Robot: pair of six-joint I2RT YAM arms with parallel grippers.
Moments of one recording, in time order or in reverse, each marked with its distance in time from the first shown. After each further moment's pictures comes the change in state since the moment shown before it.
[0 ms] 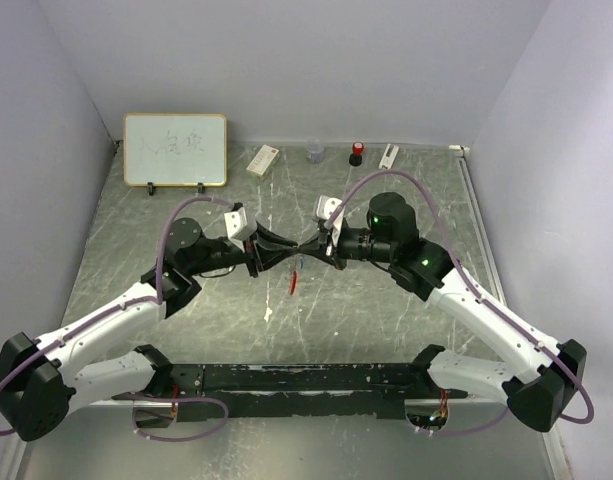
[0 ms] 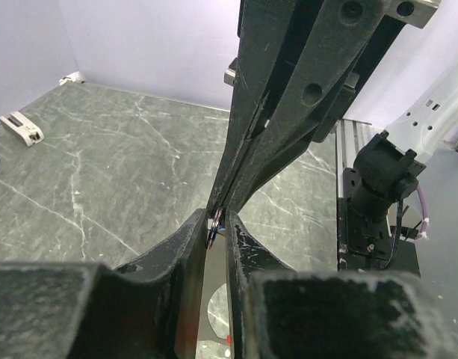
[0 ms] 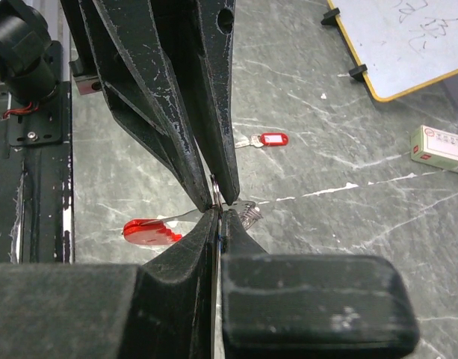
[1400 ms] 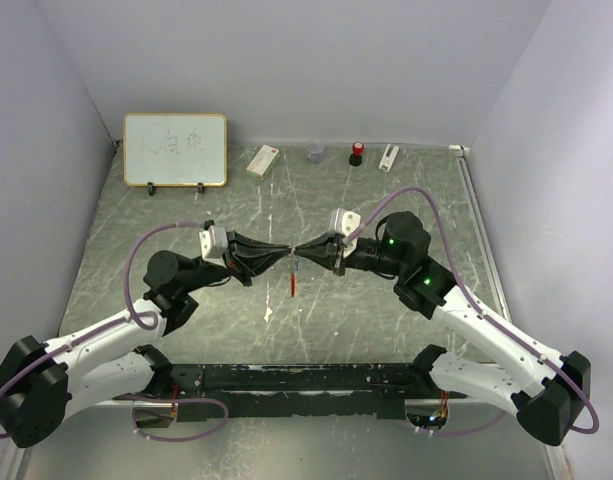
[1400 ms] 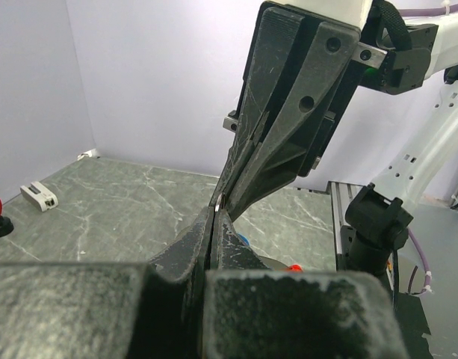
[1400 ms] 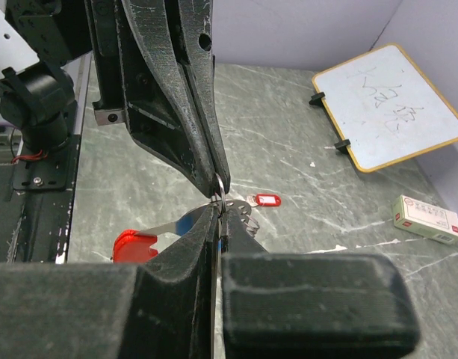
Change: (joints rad) left arm -0.003 -0.044 -0.206 0.469 -0.059 -0.137; right arm 0.019 -0.104 -0.184 0.346 -0.054 0.071
